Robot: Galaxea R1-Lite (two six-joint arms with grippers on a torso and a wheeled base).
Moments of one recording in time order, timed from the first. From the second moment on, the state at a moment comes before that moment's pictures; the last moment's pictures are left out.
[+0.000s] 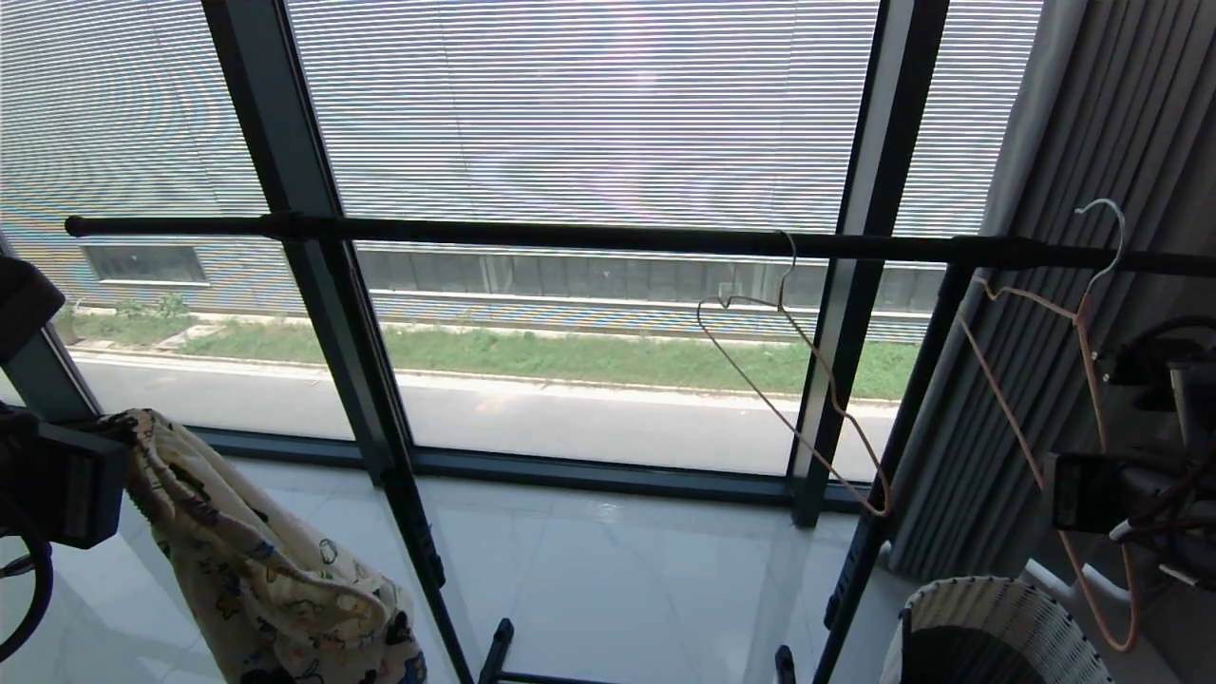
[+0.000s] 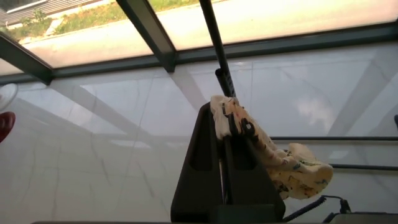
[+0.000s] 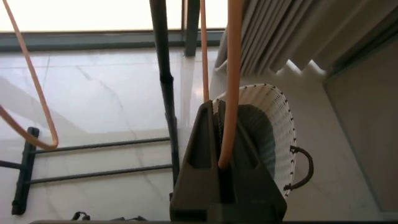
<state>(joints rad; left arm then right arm) -0.06 1.06 -0.79 0.16 0.16 0.30 0.45 1.33 -0.63 -0.14 -0.54 0.31</state>
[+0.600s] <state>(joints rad) -0.06 1.02 -0.74 0.16 0.15 0.35 0.55 1.14 -0.52 -0.13 -0.50 0.20</state>
